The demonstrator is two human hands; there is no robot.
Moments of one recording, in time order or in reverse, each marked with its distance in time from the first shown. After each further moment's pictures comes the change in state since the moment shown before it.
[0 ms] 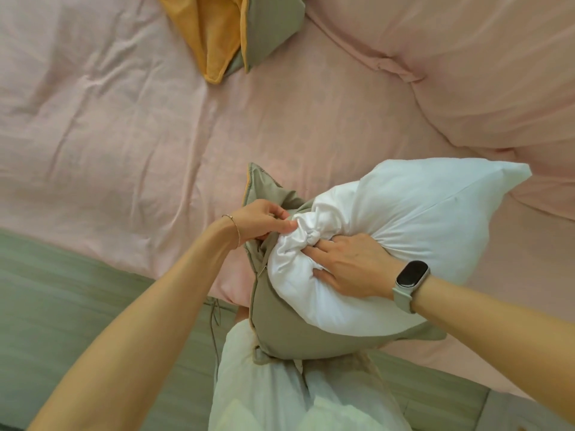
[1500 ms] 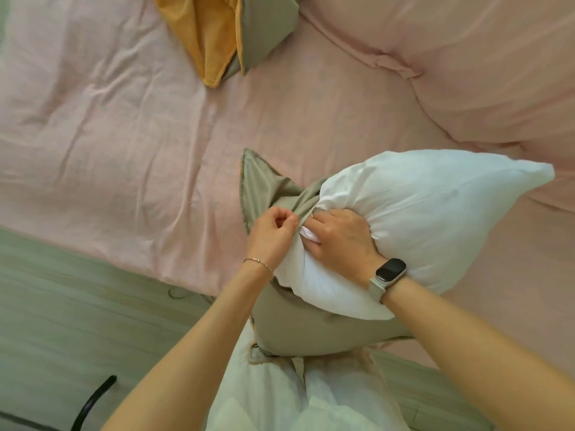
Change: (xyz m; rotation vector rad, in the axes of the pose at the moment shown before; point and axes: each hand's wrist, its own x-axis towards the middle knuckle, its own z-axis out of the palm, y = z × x) left_hand -0.016 0.005 0.065 -0.244 0.604 0.115; right_hand 0.023 0.002 0.007 0.071 0.483 0.203
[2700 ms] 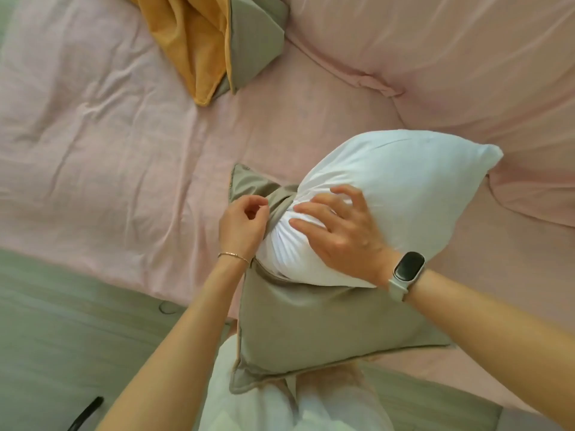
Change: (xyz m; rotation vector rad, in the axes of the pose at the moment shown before) left_hand 0.021 0.014 -0.017 0.134 0.210 0.193; right_hand 0.007 0.021 -0.042 -0.056 0.535 -0.350
